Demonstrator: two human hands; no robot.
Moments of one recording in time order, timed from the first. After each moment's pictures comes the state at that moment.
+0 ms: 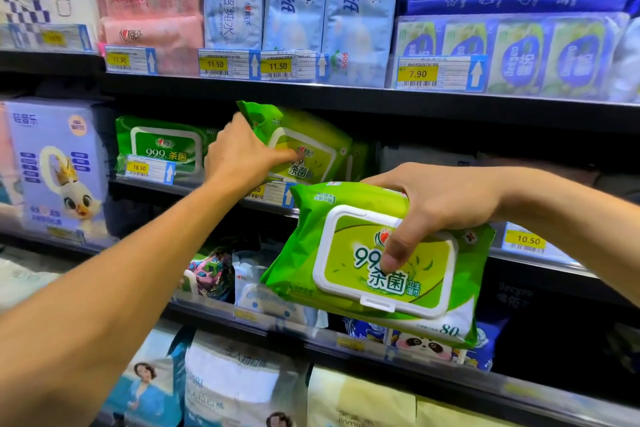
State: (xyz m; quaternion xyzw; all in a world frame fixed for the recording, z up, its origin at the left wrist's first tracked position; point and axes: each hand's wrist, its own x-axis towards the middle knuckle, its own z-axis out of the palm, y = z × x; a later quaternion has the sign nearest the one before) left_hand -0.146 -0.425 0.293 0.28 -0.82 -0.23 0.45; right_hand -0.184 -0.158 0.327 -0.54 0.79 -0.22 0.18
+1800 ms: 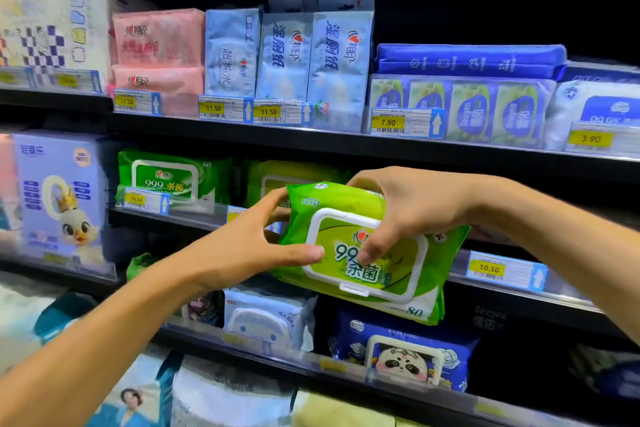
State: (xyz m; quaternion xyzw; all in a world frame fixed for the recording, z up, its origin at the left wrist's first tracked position) left_hand -0.060 -0.359 0.266 -0.07 -0.84 -0.49 0.20; right_hand -0.177 -0.148 0.363 -0.54 0.83 -0.15 0.01
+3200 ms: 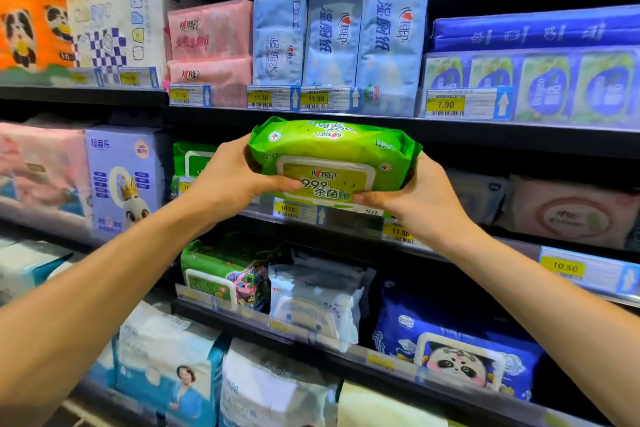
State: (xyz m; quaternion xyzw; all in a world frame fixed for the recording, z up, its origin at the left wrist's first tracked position) left_hand -0.052 -0.431 0.297 0.00 -0.81 -0.42 0.41; right_hand -0.227 -0.228 0.282 -0.50 0.63 -0.57 -0.14
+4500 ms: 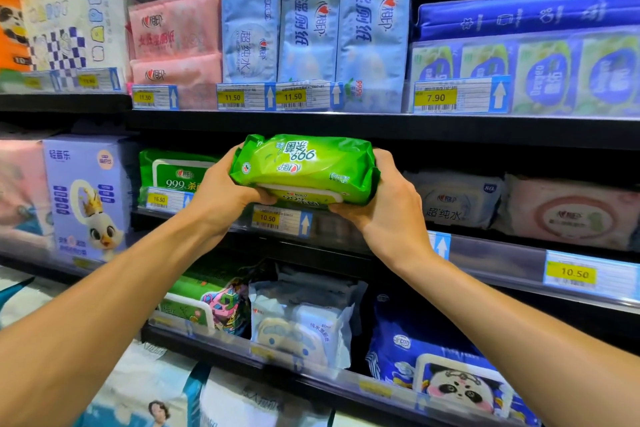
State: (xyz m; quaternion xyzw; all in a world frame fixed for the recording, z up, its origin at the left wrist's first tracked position) left_hand -0.121 -0.473 0.269 0.06 -0.73 -0.53 0.42; right_hand -0.238 -0.259 0.258 -0.44 0.69 -0.48 -0.32
